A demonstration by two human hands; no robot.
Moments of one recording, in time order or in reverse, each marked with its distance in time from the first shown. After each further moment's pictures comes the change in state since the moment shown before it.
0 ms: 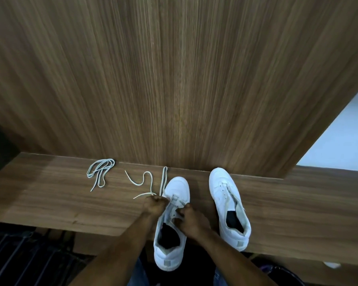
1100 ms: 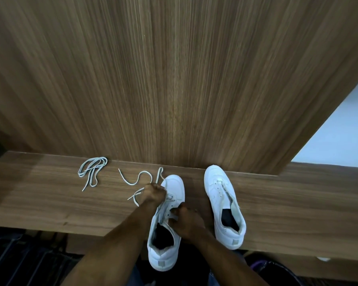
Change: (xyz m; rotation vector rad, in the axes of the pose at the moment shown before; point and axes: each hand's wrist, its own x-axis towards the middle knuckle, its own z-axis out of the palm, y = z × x) left_hand 0.029 0.027 0.016 0.300 0.078 0.055; right_hand -0.002 0.003 0.002 -0.155 0.002 -0.051
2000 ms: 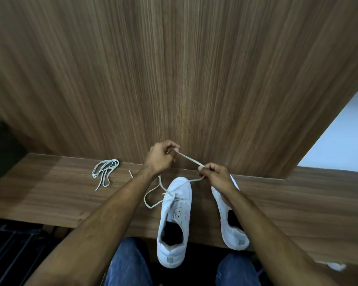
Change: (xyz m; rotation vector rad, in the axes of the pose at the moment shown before) left_hand -0.042 0.095 -0.081 -0.059 0.066 0.714; right_hand 0.004 0.002 -0.129 1.059 0.319 0.086
